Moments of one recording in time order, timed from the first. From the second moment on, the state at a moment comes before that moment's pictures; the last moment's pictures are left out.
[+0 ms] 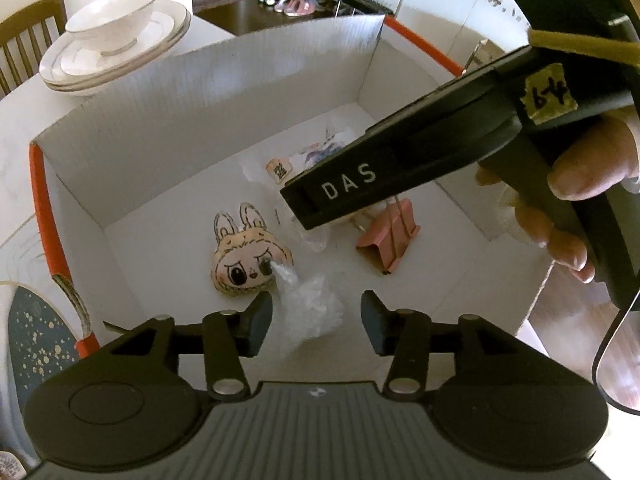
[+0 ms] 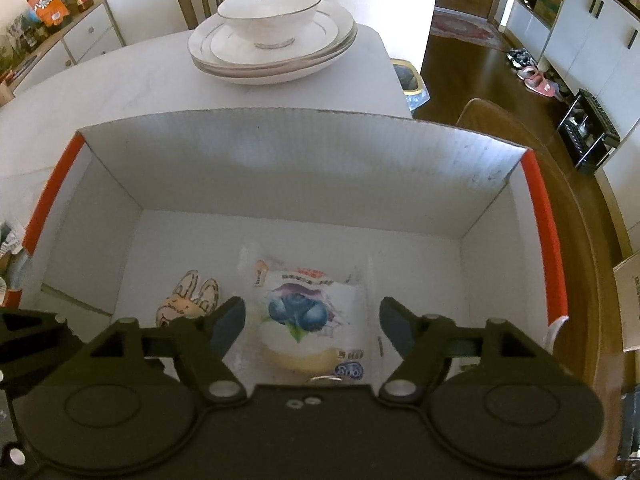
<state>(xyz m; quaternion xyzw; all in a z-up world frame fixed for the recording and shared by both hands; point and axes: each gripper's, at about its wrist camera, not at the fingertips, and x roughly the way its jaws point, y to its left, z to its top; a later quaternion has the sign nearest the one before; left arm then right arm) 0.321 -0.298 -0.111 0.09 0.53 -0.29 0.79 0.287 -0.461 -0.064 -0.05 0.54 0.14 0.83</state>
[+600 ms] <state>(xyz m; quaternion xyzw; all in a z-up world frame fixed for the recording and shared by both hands) 0.298 -0.267 -0.066 0.05 0.45 -0.30 0.84 0.260 -0.477 -0.015 0.00 0.49 0.17 0.85</state>
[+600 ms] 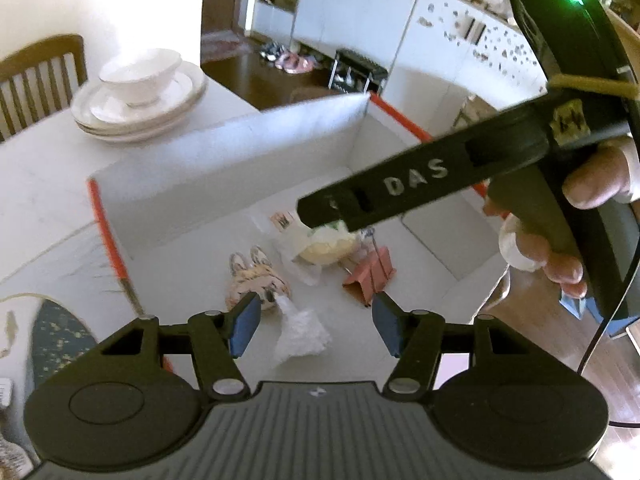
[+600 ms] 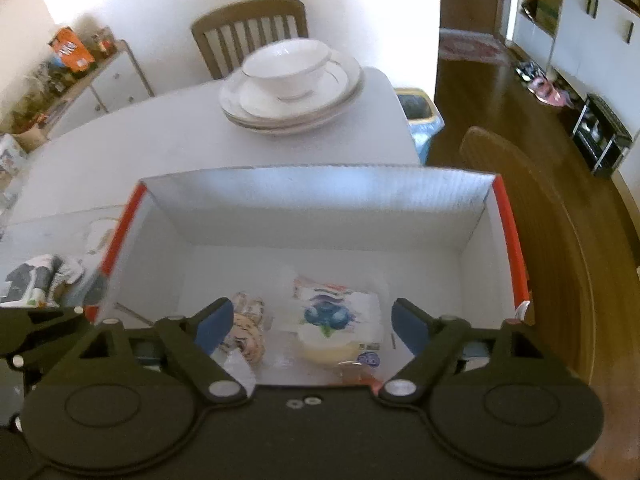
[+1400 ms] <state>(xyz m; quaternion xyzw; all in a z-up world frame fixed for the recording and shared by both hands) 0.243 -0.157 -0.012 0.02 0.37 -0.28 0.89 0.182 -0.423 0.041 0.00 0.38 0.21 0.90</state>
